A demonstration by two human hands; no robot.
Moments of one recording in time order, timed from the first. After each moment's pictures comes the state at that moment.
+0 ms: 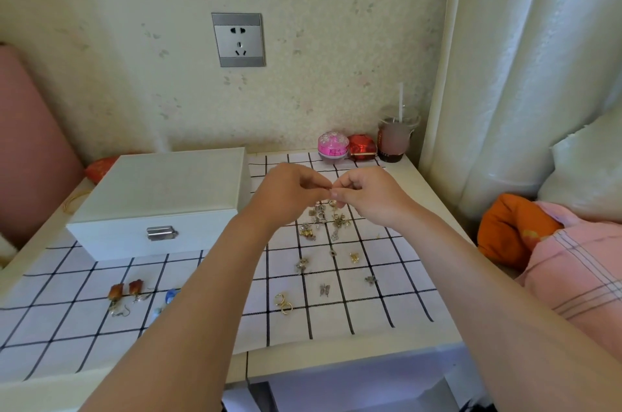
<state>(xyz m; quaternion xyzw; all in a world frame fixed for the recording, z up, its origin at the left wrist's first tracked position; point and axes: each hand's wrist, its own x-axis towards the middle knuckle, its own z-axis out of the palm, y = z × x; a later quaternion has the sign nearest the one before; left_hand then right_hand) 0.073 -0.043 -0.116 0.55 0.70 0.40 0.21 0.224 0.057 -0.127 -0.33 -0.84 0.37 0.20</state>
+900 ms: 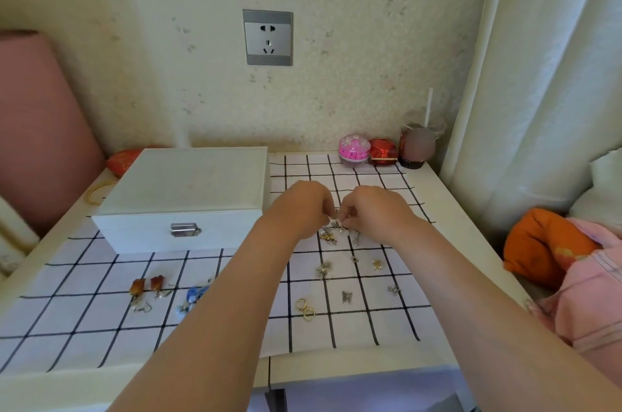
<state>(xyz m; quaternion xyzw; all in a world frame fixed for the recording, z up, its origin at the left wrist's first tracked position) 0.053 -0.039 -0.137 0.58 0.78 0.17 0.13 0.190 0.050 -0.144 -0.35 -0.93 0.08 0.02</state>
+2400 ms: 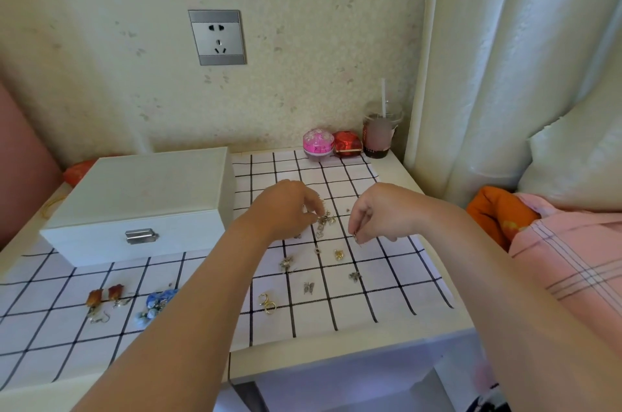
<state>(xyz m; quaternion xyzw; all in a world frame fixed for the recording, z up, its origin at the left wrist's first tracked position) 0.082 -0.028 -0.140 0.65 0.73 0.17 0.12 0.273 0.061 -0.111 -0.34 -0.88 0.31 -0.06</state>
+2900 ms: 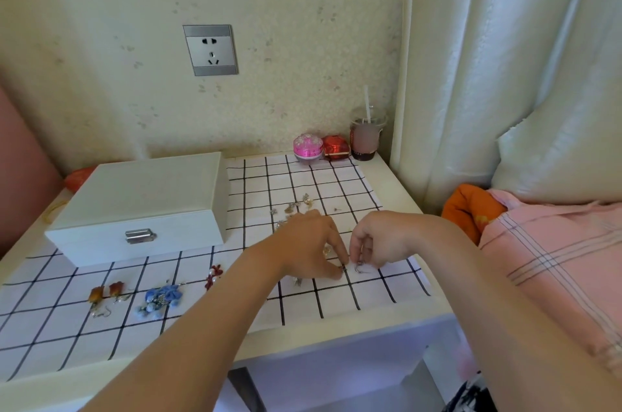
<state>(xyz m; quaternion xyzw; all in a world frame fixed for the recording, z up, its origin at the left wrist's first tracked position) 0.142 -0.058 -0.145 0.75 0.64 0.09 0.16 0.301 0.033 -0.117 -0.34 -0.89 0.26 -0.17</state>
